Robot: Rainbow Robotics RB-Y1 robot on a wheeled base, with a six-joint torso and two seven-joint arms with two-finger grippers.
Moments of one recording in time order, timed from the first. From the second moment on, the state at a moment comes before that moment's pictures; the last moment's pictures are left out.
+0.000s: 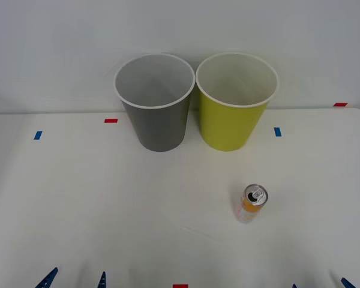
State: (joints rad) right arm 0.99 -0.41 0.19 -1.87 -0.01 -0.50 1.36; left arm 1.01 0.21 -0.23 -1.96 -0.22 -0.37 -1.31
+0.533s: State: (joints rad) right arm 0.99 -0.41 0.19 -1.87 -0.01 -0.50 1.36; left arm 1.01 0.21 -0.23 -1.96 -0.22 -0.37 -1.31
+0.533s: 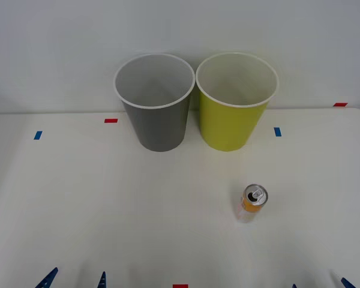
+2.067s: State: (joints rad) right arm 0.99 -0.41 0.19 -1.87 -0.01 -0.50 1.36; left arm 1.01 0.21 -0.23 -1.96 -0.22 -0.37 -1.31
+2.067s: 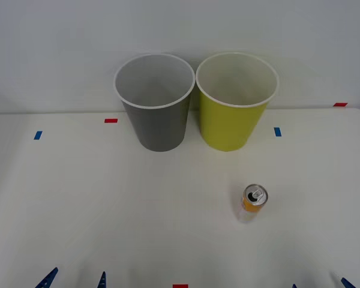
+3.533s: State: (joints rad) right arm 0.83 -0.49 0.30 -1.83 -0.05 -0.65 1.39; left arm 1.01 0.21 -0.23 -1.96 -0.22 -0.37 -1.31
